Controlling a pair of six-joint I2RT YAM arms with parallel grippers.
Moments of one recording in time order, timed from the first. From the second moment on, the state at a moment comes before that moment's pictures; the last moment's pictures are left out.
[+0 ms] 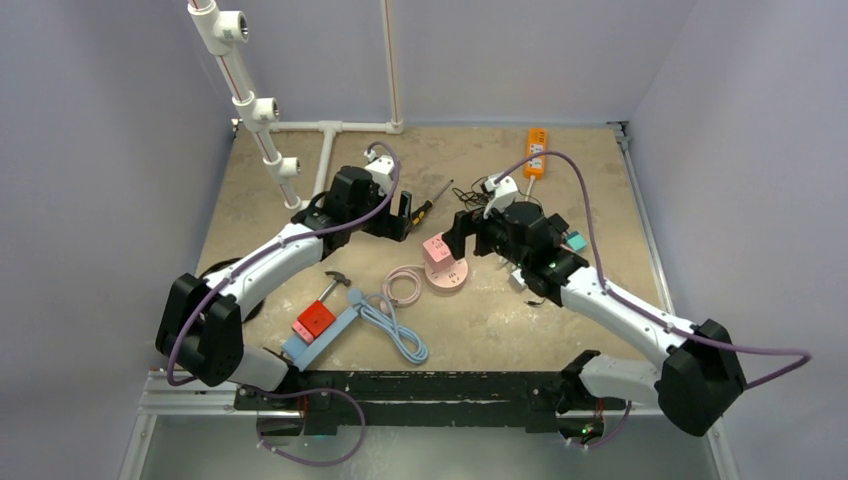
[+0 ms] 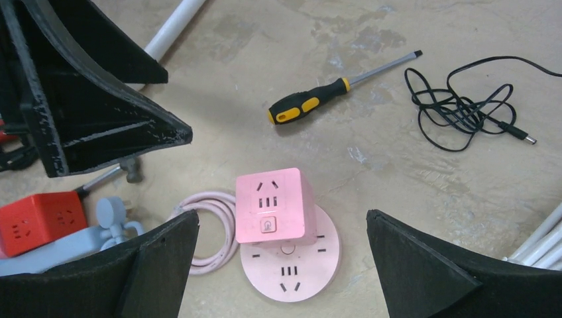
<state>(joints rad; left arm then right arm) -0.52 1.44 1.03 -0.21 0.11 -0.20 0.63 1.14 0.75 0.05 0.02 0.29</state>
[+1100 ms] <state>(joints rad) -0.52 1.45 1.03 -0.25 0.02 -0.19 0.81 1.60 0.91 0.06 0.27 0.22</state>
